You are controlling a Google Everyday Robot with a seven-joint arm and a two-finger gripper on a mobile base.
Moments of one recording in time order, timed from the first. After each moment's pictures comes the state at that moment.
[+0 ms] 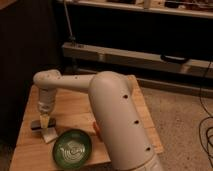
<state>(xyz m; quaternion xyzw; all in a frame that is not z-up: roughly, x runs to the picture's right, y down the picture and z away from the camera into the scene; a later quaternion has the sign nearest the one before) -0.332 0.174 0.776 -0.52 -0.16 -0.02 0.84</state>
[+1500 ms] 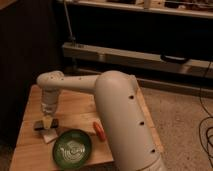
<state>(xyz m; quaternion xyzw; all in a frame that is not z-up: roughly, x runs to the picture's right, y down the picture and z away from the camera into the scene) -0.318 0.179 0.777 -0.51 -0.16 -0.01 0.85</state>
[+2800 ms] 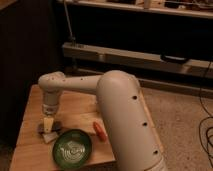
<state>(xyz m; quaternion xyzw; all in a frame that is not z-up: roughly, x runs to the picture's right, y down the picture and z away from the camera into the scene) -0.311 0.182 0.777 -0.51 -0.16 -0.01 0.85</state>
